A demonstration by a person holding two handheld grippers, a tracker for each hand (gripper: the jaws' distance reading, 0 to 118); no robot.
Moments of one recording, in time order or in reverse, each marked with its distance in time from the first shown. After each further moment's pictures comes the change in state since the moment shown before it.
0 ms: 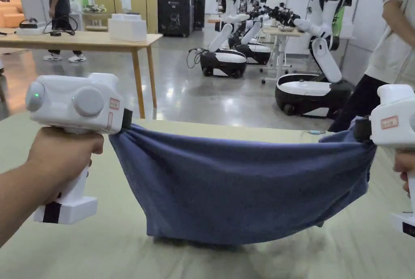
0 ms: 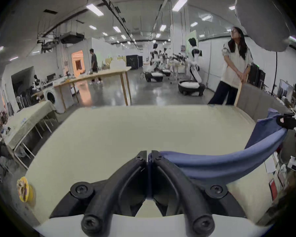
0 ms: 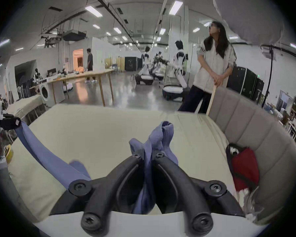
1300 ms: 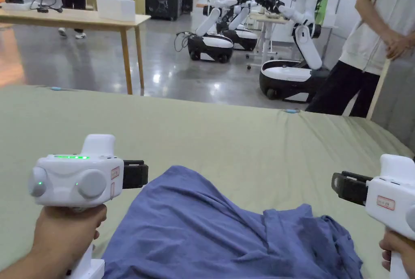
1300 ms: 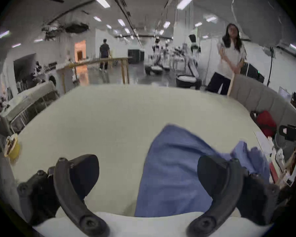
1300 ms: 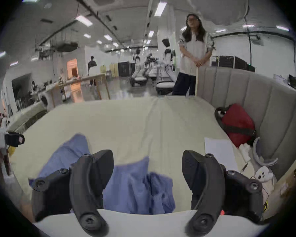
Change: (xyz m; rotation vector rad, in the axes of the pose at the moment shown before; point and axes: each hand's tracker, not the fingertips) left arm 0.039 -0.173 0.072 0.035 -0.008 0.086; right arm 0.026 -0.177 0.102 0.102 -0.033 -0.134
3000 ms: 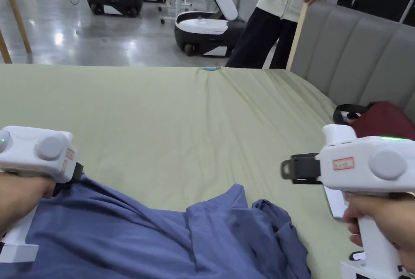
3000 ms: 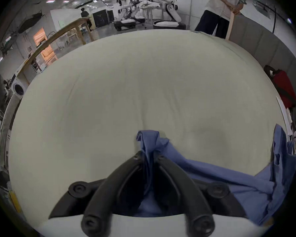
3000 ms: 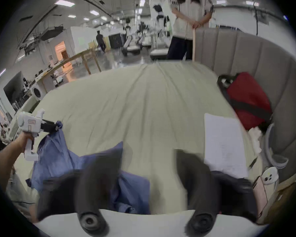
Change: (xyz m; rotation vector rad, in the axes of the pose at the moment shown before) left arm 0.132 0.016 -0.284 -0.498 -0.118 -0.255; right arm 0.074 0.009 -0.119 -0.415 0.032 -0.077
